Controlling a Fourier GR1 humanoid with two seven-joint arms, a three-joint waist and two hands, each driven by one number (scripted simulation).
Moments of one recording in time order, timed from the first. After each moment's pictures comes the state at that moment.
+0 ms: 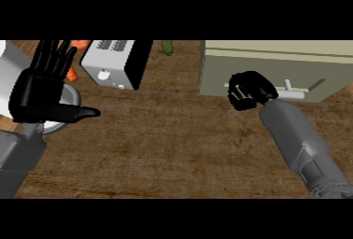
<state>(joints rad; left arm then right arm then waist) -0.42 0.58 -0.24 -1.40 0.71 0.15 -0.27 -0.86 -0.22 0.01 -0.40 0.86 -0.08 -0.46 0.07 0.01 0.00</state>
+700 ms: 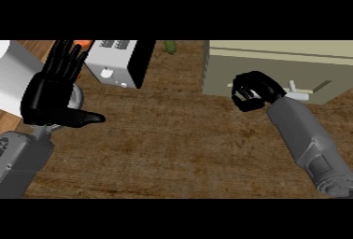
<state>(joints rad) -0.41 0.55 -0.25 -1.37 0.72 0.09 -0.28 -0.90 -0.25 -0.05 -0.31 0.80 0.01 -0.63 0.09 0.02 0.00</state>
